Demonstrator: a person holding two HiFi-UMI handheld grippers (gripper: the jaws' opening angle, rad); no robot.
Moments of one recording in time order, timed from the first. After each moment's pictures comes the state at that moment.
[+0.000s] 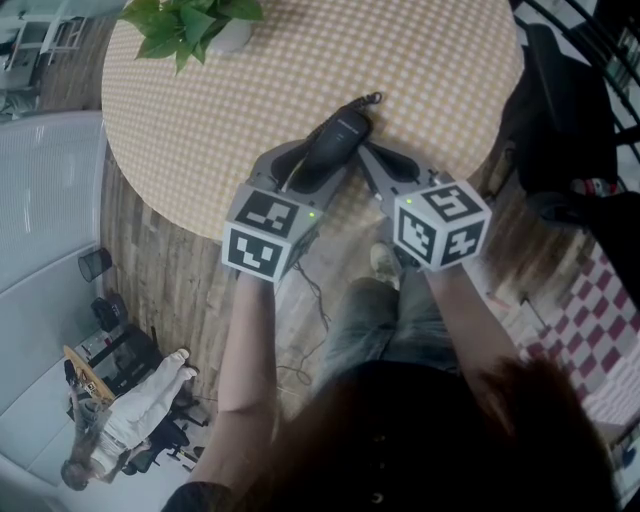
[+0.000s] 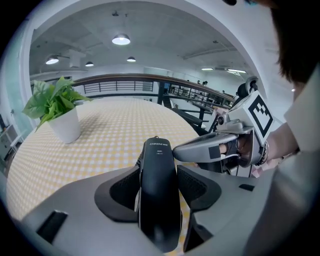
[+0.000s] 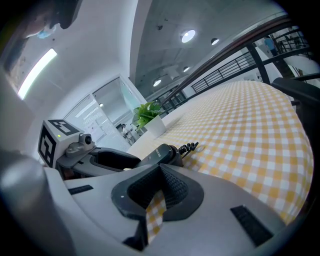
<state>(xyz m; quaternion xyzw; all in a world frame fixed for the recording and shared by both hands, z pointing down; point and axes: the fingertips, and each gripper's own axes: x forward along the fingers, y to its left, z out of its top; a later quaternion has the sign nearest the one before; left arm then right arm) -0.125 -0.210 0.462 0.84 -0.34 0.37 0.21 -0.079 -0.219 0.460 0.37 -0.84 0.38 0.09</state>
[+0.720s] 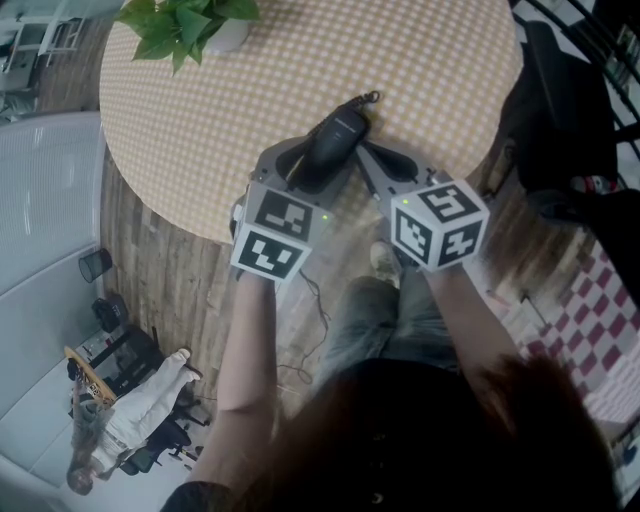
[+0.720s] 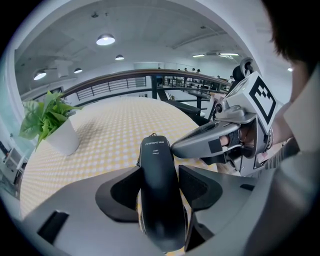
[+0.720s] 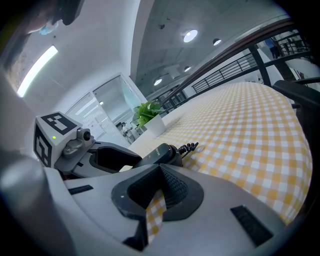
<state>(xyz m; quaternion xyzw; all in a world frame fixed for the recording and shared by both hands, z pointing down) -0.121 -0.211 0.465 0.83 -0.33 0.43 0.16 -0.080 -0.219 0.460 0.37 -0.85 0.37 0.10</state>
